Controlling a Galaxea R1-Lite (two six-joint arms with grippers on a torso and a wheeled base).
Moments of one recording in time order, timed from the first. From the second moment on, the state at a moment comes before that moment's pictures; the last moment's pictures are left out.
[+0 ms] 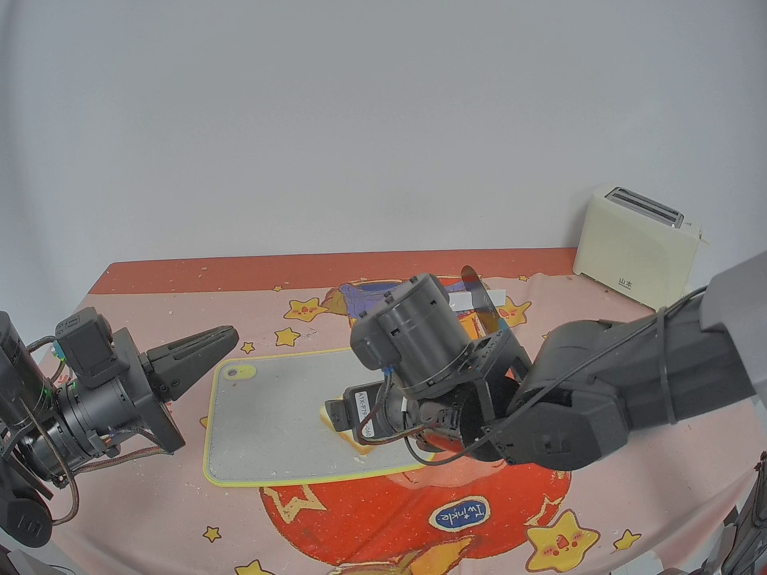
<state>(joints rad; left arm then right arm) -0.36 1.38 -0.23 -1.21 -0.44 -0.16 0.97 2.07 -1.35 0.05 -0.36 0.48</state>
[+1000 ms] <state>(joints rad) -0.36 1.38 -0.23 -1.21 -0.44 -0.16 0.98 2.13 -1.32 0.04 -0.37 0.48</state>
